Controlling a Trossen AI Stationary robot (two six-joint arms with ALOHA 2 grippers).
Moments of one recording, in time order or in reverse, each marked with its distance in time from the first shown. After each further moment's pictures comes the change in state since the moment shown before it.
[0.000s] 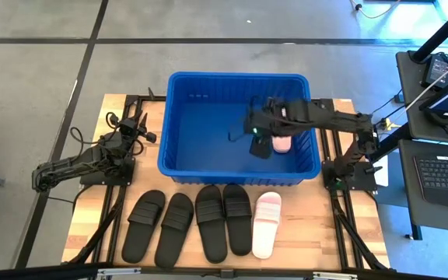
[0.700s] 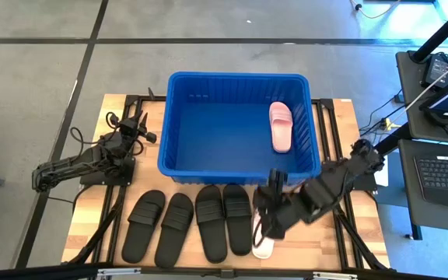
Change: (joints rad) left arm 0.000 0.000 0.000 0.000 0.003 0.000; right arm 0.599 0.088 0.034 0.035 -0.015 0.516
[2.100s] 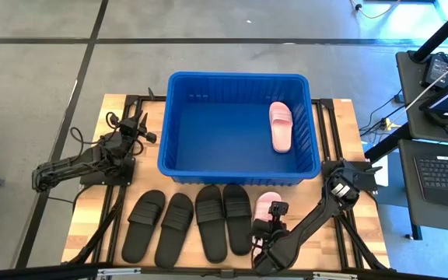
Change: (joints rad) left arm 0.000 0.000 0.000 0.000 0.000 -0.001; right arm 0.168 0.417 -0.201 -0.151 0.076 0.336
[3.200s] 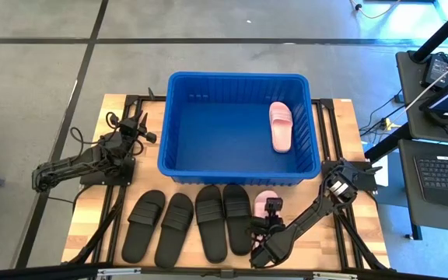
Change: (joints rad) left arm 0.000 0.000 0.000 0.000 0.000 0.000; right arm -0.038 -0.003 -0.141 0.143 0.031 -0.145
